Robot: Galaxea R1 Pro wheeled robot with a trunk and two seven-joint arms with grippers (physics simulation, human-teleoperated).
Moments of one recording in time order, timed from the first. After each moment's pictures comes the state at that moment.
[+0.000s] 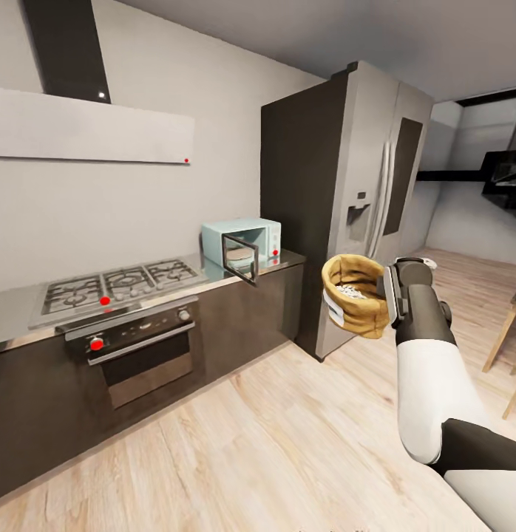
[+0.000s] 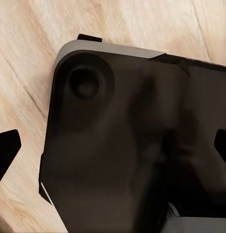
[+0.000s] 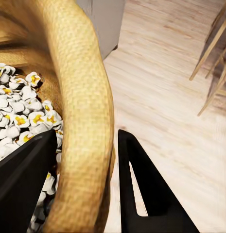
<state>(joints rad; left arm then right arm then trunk) 0.00 -0.03 0.02 -0.07 0.18 -0.05 0.00 -1.10 0.02 -0.27 -1.04 0.29 1.04 -0.23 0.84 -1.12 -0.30</state>
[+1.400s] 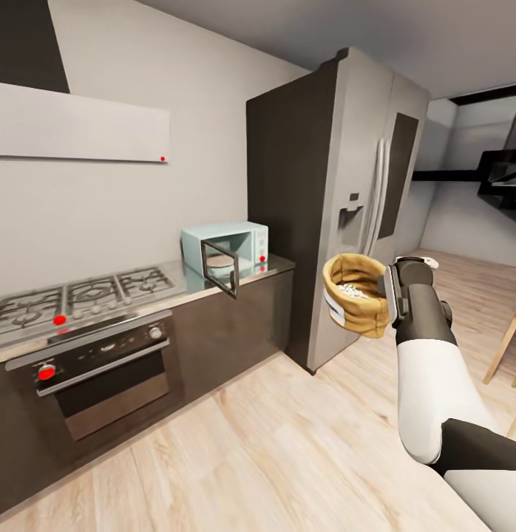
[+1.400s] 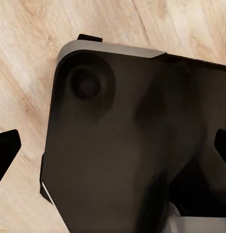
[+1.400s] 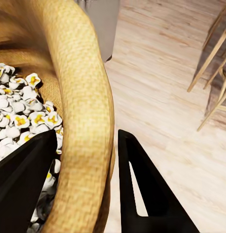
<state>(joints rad) 0.00 -0.03 0.02 -0.07 0.18 -0.05 0.00 -1.10 0.02 -0.27 -1.05 0.30 1.04 -0.23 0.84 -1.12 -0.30</state>
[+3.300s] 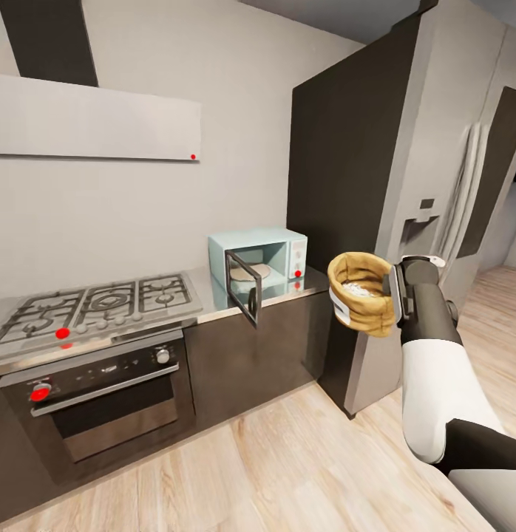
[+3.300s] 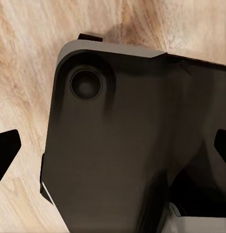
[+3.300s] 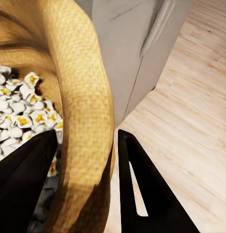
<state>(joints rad) 0.00 -0.03 0.02 -0.07 0.18 -0.05 0.00 -1.10 0.00 -0.27 -1.06 0.30 1.04 -0.23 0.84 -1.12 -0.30</state>
